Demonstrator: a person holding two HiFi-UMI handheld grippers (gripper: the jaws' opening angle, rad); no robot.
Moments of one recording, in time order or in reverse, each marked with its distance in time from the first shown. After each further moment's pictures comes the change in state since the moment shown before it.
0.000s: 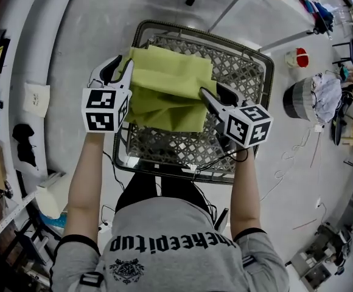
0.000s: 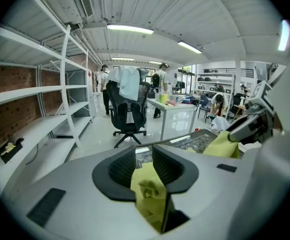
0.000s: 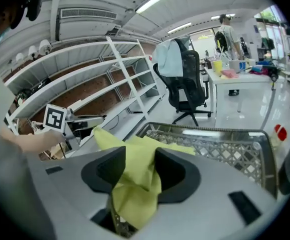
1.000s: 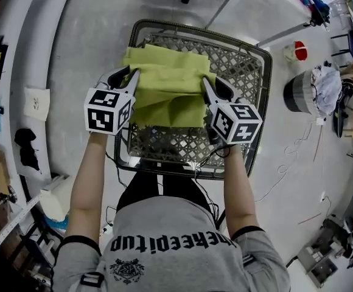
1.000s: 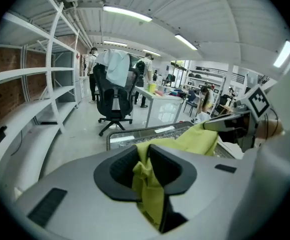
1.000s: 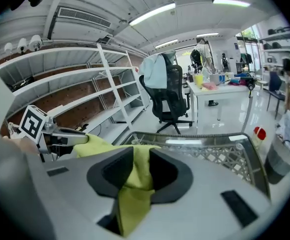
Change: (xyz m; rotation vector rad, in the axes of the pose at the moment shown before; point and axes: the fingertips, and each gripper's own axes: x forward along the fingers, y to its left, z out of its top) left arm 0.004 -0.037 -0.030 -0.037 0.137 -0.172; right arm 0.001 -0.015 0.011 0.039 -0.147 -0.222
